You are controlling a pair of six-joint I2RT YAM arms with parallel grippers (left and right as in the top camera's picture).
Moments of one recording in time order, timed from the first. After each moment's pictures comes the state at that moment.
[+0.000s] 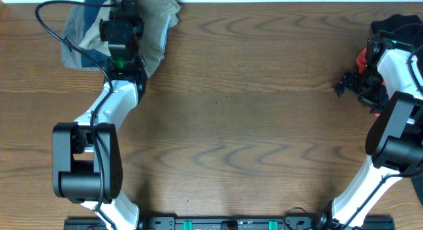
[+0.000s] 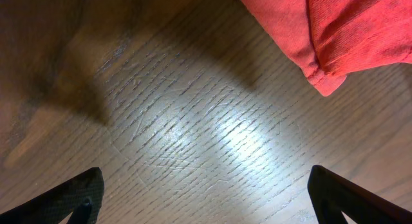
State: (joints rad) left arm -0.04 1.84 1.14 0.66 -0.41 0.33; right arm -0.29 2.12 1.62 -1.12 0.15 0.40
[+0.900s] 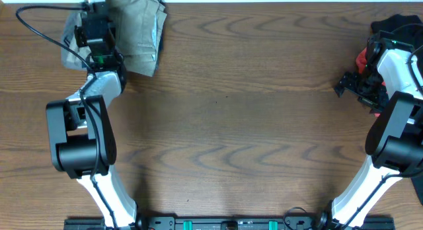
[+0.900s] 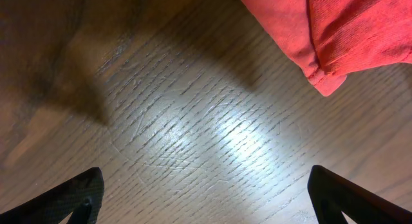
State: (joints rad) left arm 0.13 2.06 1.25 0.68 -0.45 0.33; right arm -0.29 2.12 1.62 -1.12 0.15 0.41
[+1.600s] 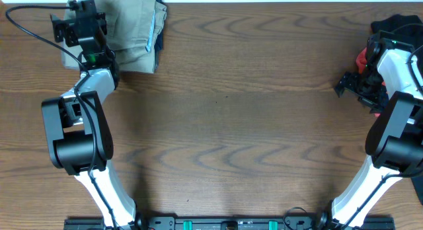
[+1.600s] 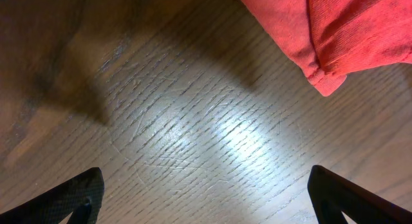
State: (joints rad) left arm 0.16 2.09 1.30 0.69 -0.51 0.37; right arm -0.29 2.12 1.62 -1.12 0.15 0.40
